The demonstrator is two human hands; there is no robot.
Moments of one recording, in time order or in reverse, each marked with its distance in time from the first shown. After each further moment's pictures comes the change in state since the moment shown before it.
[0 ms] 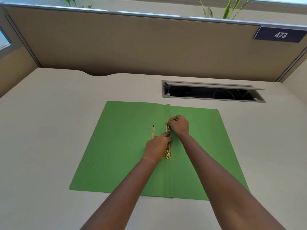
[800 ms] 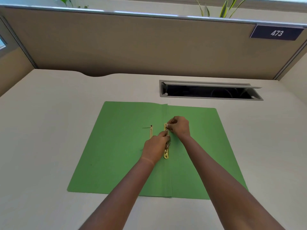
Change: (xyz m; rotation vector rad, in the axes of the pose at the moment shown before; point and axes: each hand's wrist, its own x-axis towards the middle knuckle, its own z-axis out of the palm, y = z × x) left_hand 0.003 -0.002 0.003 0.058 0.003 -0.016; right_hand -0.013 -0.002 -0.016 -0.060 -0.051 -0.091
